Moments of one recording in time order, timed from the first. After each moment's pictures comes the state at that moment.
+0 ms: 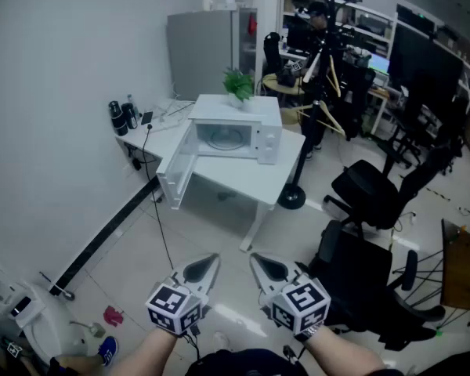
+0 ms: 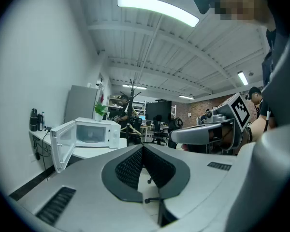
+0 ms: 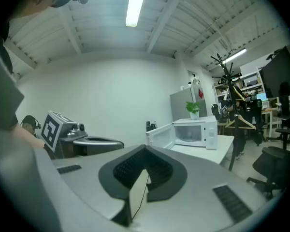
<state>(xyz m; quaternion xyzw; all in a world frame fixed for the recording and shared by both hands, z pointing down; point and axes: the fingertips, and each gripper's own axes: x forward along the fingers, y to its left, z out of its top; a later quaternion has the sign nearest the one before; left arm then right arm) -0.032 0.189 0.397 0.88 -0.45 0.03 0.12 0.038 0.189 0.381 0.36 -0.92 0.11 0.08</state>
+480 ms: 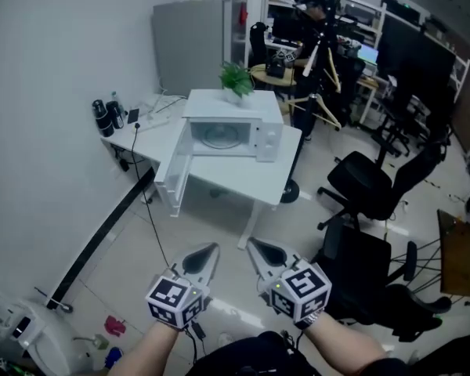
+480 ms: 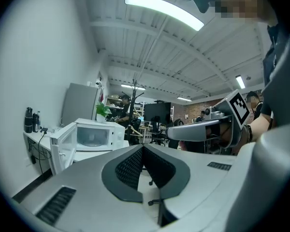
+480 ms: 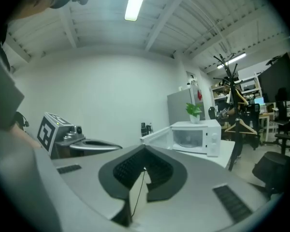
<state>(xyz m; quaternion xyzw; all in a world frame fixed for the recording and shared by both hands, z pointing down) -0.094 0.119 0.393 0.89 -0.43 0.03 0.11 -0.031 0.116 0.369 0.38 -0.91 0.10 0.08</state>
